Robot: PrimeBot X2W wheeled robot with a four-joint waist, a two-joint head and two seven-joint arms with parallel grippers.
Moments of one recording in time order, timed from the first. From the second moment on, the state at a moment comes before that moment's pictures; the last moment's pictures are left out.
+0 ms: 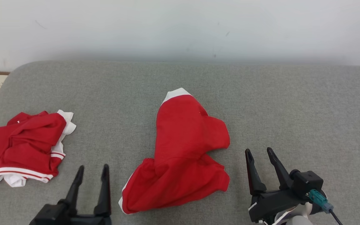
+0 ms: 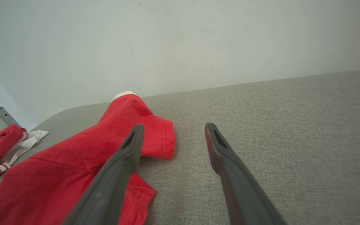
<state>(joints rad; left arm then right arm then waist) -0.14 0.16 -0.26 0.02 -0.37 0.15 -0.26 -0.21 -0.05 0.26 0.30 0.22 0.13 -0.26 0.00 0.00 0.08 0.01</state>
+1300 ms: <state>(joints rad) 0.00 0.06 0.02 -0.01 -0.21 0.07 -0.26 -0.32 -0.08 0.34 0.62 0.36 0.13 -0.23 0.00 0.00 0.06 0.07</state>
